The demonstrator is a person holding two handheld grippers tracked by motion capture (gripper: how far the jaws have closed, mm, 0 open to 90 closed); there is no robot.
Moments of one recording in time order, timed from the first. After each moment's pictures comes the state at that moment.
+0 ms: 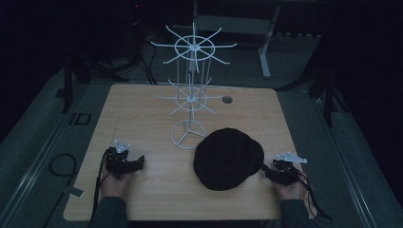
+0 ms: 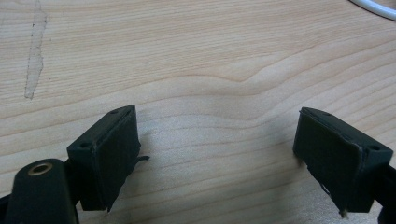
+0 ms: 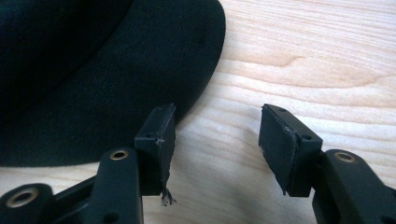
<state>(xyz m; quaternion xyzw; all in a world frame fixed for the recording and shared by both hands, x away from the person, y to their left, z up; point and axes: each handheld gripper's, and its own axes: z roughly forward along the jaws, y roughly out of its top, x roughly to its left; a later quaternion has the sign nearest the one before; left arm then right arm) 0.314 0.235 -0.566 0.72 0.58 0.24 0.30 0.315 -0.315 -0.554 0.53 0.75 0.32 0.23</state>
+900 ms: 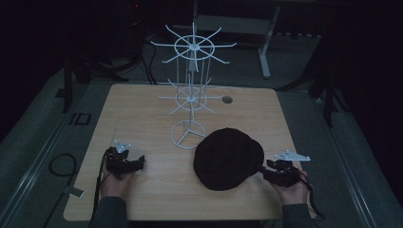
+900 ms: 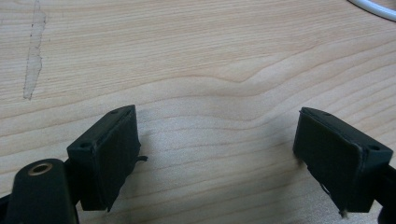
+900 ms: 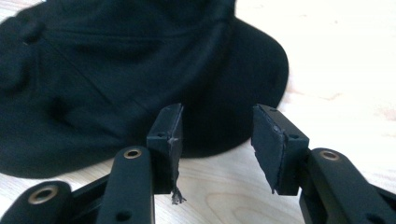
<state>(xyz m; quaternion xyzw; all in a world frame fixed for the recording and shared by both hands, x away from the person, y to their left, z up) 0.314 0.234 -0.566 0.72 0.58 0.24 0.30 0.290 -0.289 -0.500 0.48 0.78 0.35 0.19</state>
